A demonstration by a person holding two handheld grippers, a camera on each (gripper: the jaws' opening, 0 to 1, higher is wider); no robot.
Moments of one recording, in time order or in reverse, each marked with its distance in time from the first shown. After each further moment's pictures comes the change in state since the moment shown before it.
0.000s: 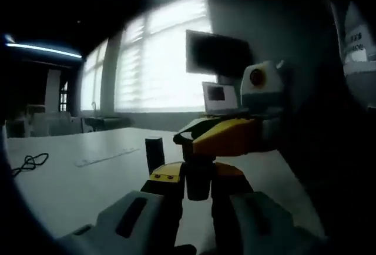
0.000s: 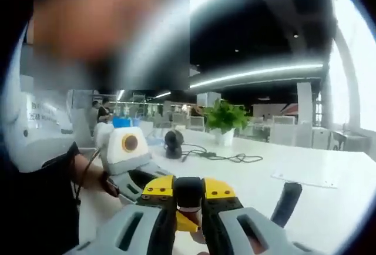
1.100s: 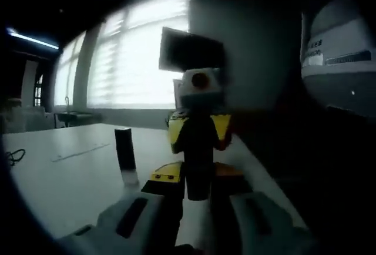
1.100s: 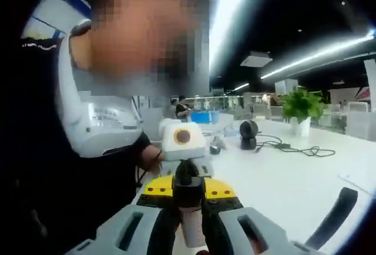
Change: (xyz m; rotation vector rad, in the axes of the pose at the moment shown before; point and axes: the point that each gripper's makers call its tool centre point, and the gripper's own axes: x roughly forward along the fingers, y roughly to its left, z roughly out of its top) left arm -0.014 -0.037 -0.013 -0.042 0.016 -0.244; right arm -0.019 0.035 -0.016 0.069 0.053 0.677
